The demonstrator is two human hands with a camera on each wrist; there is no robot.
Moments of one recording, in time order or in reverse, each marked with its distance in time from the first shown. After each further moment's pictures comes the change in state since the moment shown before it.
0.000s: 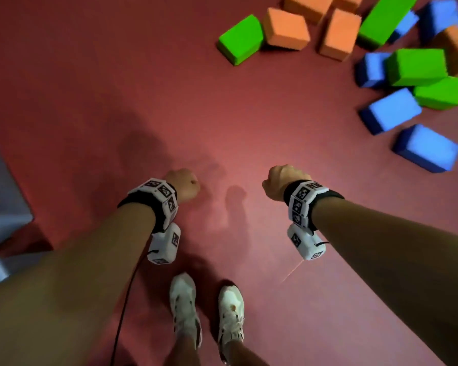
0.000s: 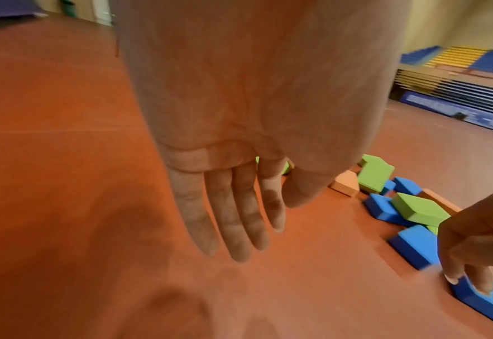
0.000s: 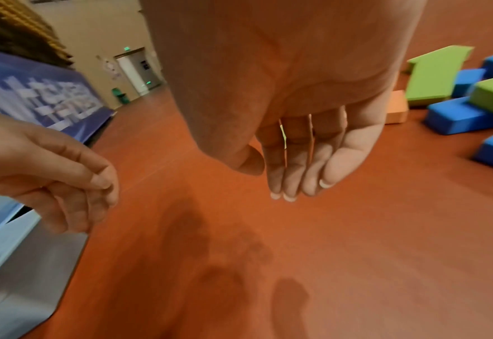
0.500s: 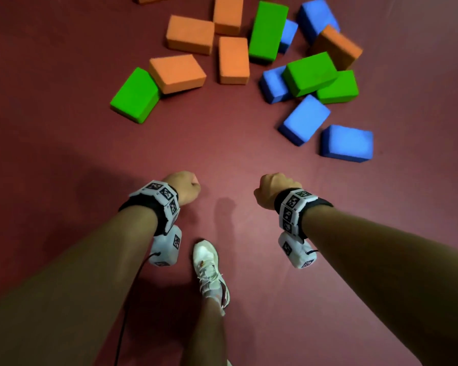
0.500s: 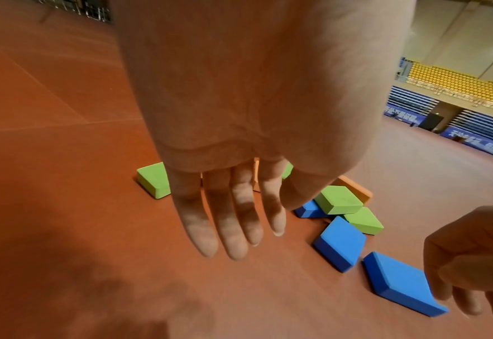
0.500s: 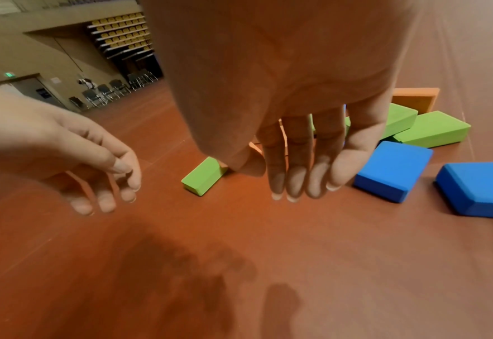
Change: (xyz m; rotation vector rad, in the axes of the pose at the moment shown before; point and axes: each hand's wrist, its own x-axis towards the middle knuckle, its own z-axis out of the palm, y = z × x) left_hand 0.183 0.297 -0.080 0.288 -0.010 0.262; right_hand 0.112 0.212 -0.112 0.266 -0.028 0.298
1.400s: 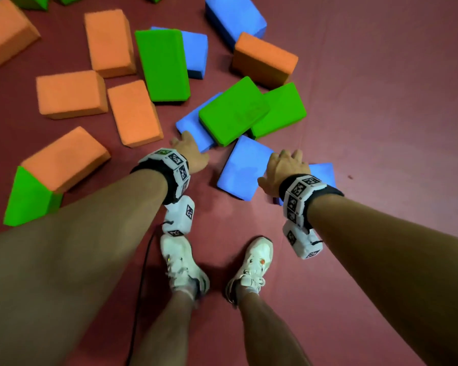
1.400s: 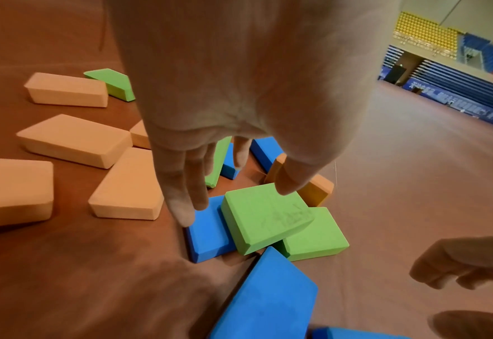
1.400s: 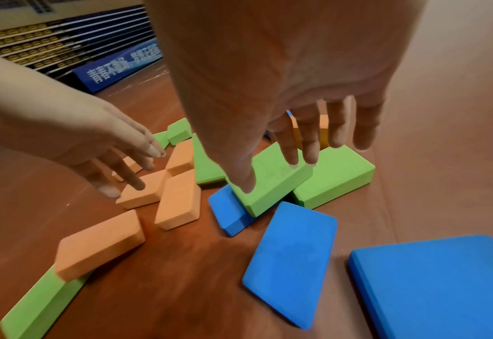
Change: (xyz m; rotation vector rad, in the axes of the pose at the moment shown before) left_hand 0.443 0.409 -0.088 0.159 0.001 -0.075; right_hand 0.371 0.330 -0.180 0.193 0.004 0.169
